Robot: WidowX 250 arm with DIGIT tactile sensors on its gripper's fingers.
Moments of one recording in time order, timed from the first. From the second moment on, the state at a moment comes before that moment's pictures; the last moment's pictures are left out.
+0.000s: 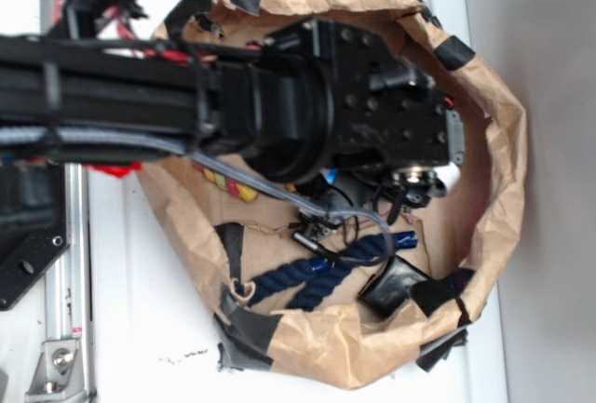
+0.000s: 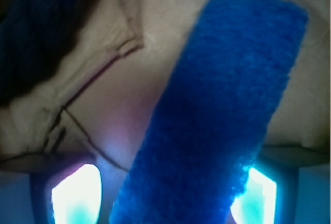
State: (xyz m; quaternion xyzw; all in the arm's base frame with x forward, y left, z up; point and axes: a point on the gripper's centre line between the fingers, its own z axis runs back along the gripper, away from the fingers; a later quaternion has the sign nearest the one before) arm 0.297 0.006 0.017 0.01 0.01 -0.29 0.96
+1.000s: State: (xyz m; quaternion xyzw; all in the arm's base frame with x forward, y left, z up) arm 0.237 0.027 0.124 -0.08 -0.03 0.06 0.99
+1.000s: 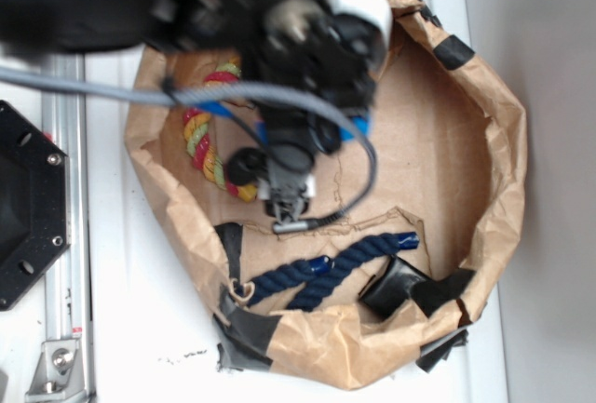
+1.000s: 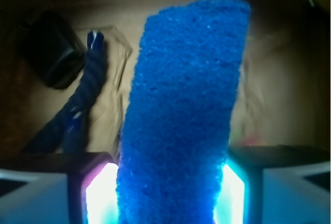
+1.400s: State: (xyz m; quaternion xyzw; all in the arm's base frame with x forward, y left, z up) arm 0.240 0.024 0.168 -0.05 -0.01 0.15 0.99
